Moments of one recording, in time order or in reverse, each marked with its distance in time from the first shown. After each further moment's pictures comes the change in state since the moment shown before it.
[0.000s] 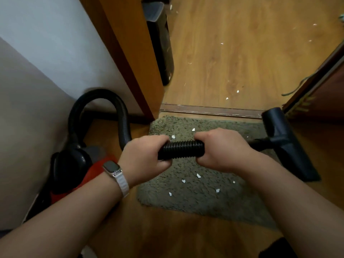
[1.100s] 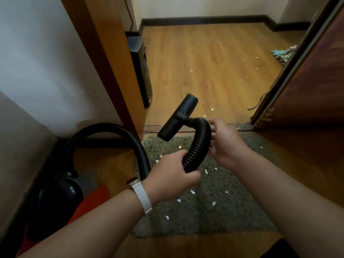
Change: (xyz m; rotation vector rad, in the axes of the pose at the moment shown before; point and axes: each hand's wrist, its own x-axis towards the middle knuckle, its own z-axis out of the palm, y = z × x) left_hand 0.012 0.031 0.003 -0.738 -0.267 -0.178; right_hand 0.017 -0.020 0.003 1.756 0.460 0.626
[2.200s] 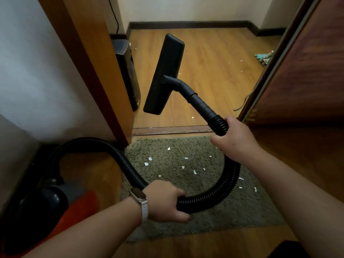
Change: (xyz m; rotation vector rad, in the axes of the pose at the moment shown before) left_hand 0.008 -0.049 0.045 0.806 -0.440 0.335; right_hand -0.015 -0.027 -0.058 -1.140 0.284 -0.389
